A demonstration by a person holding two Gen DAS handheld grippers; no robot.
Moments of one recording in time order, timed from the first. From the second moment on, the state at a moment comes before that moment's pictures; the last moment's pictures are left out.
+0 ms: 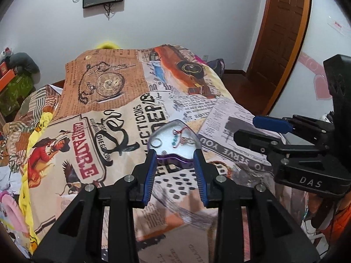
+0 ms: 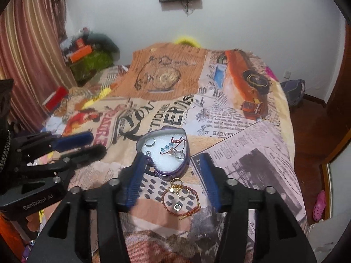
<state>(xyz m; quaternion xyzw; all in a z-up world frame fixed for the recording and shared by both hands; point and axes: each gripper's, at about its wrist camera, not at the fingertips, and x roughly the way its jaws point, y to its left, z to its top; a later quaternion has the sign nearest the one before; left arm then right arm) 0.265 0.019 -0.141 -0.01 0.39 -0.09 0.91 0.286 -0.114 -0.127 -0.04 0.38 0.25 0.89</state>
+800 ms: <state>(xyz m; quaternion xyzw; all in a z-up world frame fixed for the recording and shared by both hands) 0.281 -0.023 -0.228 -0.02 0.48 -0.12 0.87 0.276 -0.156 -0.202 -0.07 0.44 0.23 0.86</state>
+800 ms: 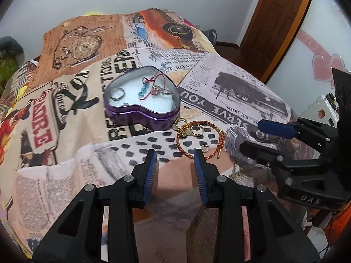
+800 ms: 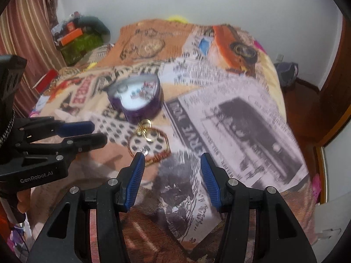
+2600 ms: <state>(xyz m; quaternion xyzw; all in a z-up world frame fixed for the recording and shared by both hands) 0.267 0.034 -0.221 -0.05 0.42 -0.08 0.90 0.309 -0.107 -0.230 -0.12 0.45 0.27 0.84</state>
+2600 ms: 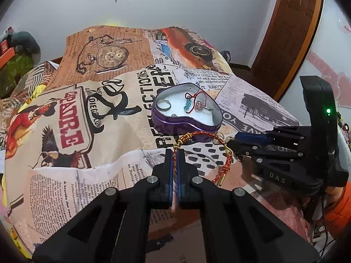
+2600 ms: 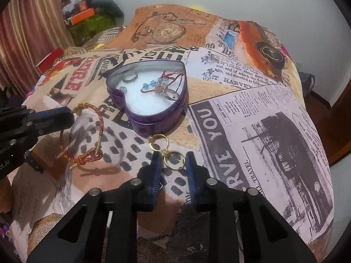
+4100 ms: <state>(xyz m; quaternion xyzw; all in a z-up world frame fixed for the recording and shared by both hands) 0.296 0.057 -0.177 -0.05 0.36 -0.04 0.93 0.309 -0.099 -0.162 -0.03 0.37 0.31 0.88</state>
